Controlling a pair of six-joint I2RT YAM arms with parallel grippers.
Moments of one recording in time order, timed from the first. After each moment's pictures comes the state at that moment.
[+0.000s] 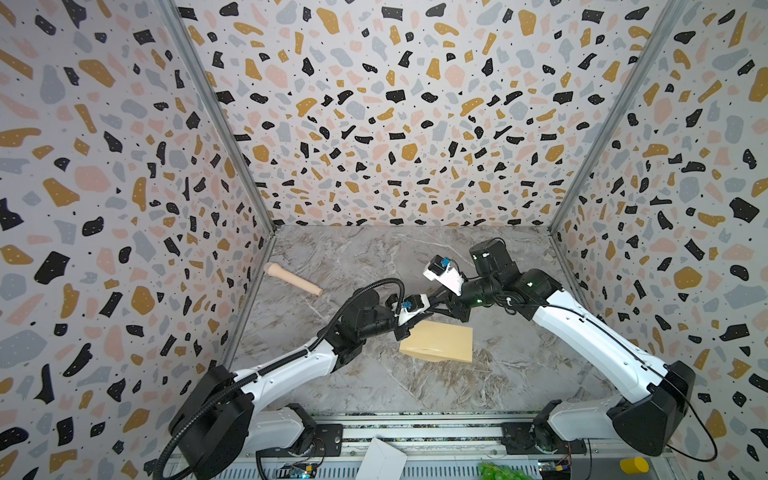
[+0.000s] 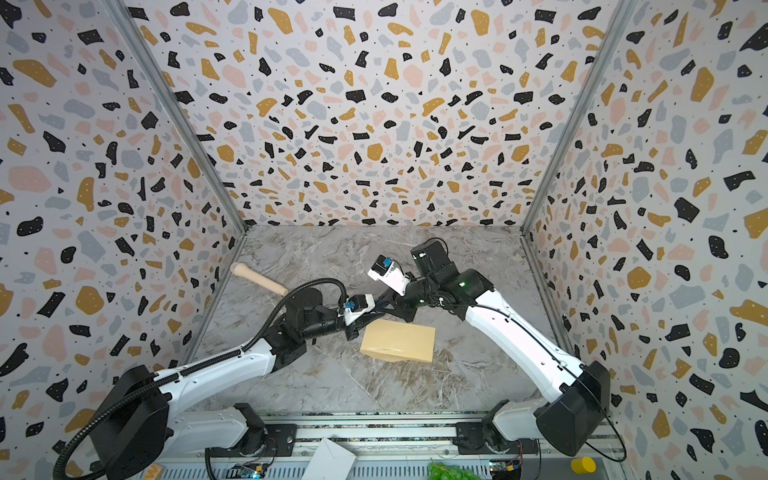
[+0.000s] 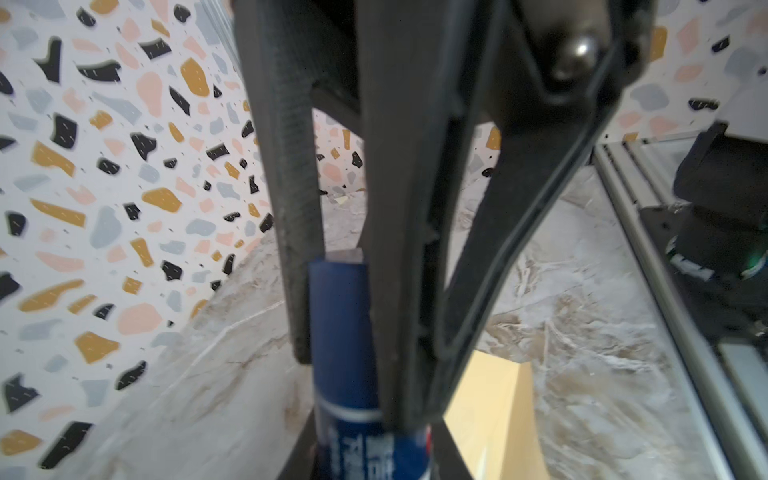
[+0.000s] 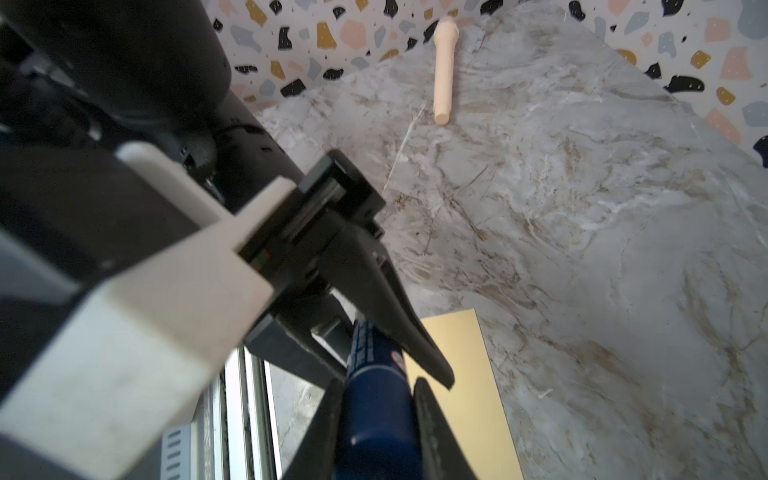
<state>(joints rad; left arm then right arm) -0.71 1.24 0.65 0.37 0.48 0.40 0.68 1.35 1.33 -0.75 -0.58 -0.30</state>
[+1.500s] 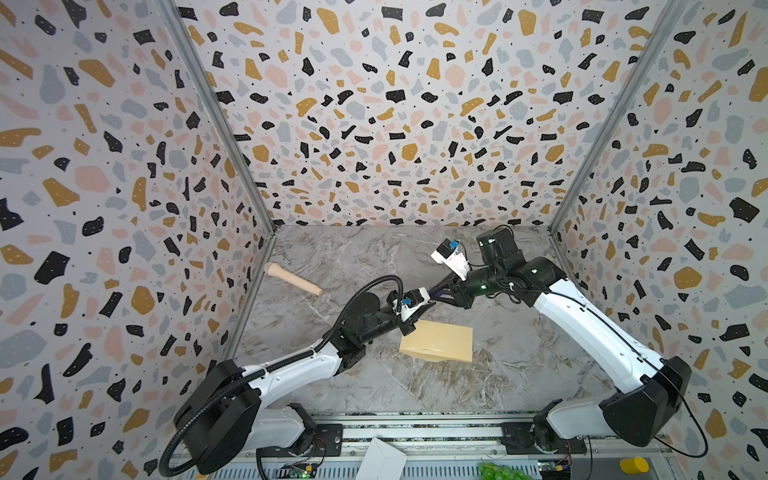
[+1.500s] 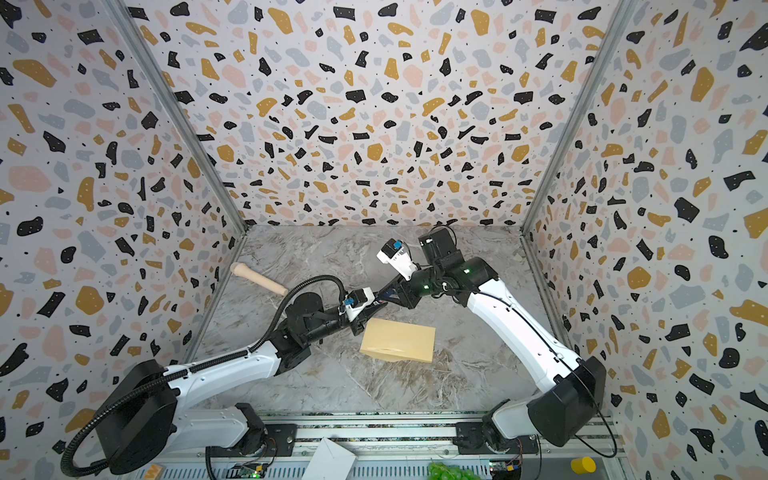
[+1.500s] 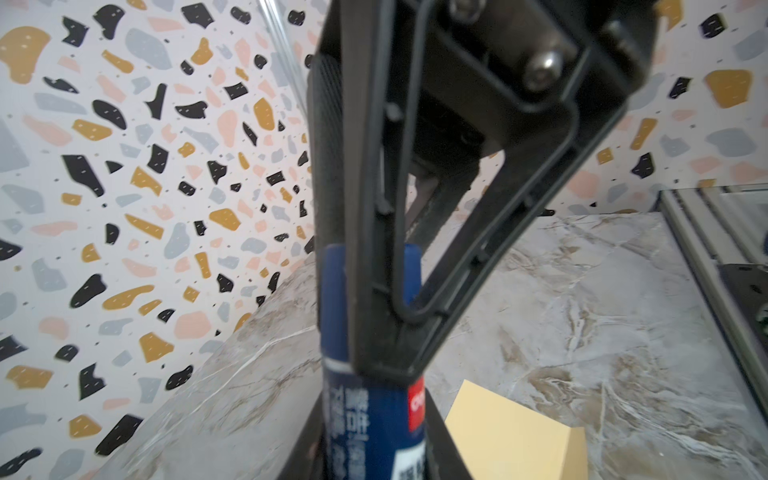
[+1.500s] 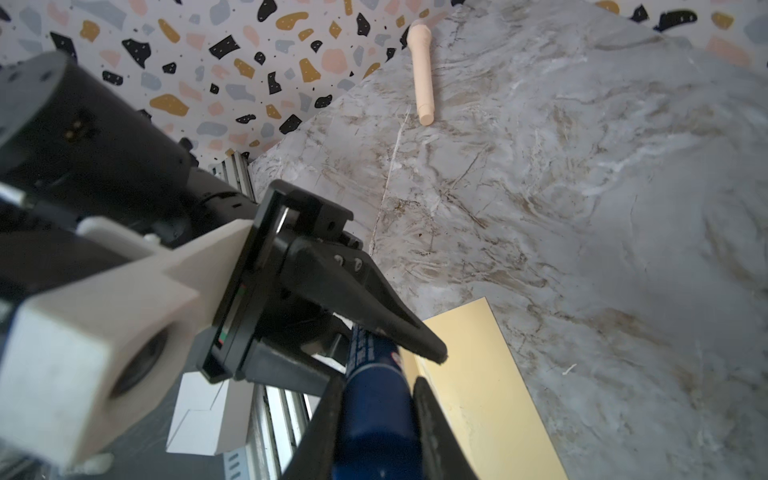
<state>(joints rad) -0.74 1.28 0.62 0.58 0.36 0.31 0.58 1.38 1.42 -0.83 -0.67 -0.22</state>
